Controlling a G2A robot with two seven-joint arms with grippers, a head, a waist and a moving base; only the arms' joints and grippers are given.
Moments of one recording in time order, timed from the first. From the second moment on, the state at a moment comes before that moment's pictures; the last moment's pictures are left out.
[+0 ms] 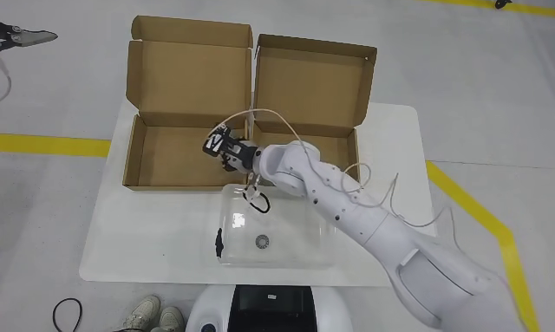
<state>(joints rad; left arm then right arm) 0.40 -0.15 -1.00 -1.50 0.90 -0.88 -0.13 -0.59 -1.59 0.46 -1.01 -1.02 -0.34 0.33</state>
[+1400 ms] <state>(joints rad) 0.40 -0.15 -1.00 -1.50 0.90 -0.88 -0.13 -0.63 -1.64 0.59 -0.99 -1.08 -0.53 0.18</state>
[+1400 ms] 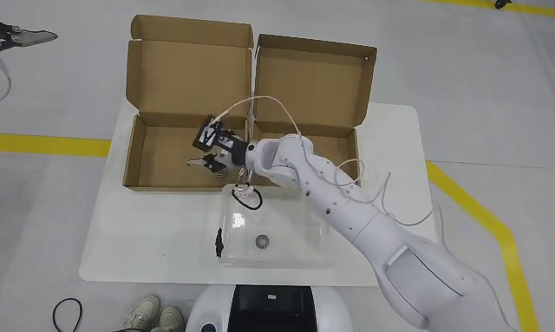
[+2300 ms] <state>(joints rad) 0.40 -0.15 -1.00 -1.50 0.90 -0.88 -0.13 -1.11 -1.45 0.88 -1.57 -1.31 -0.78 0.27</state>
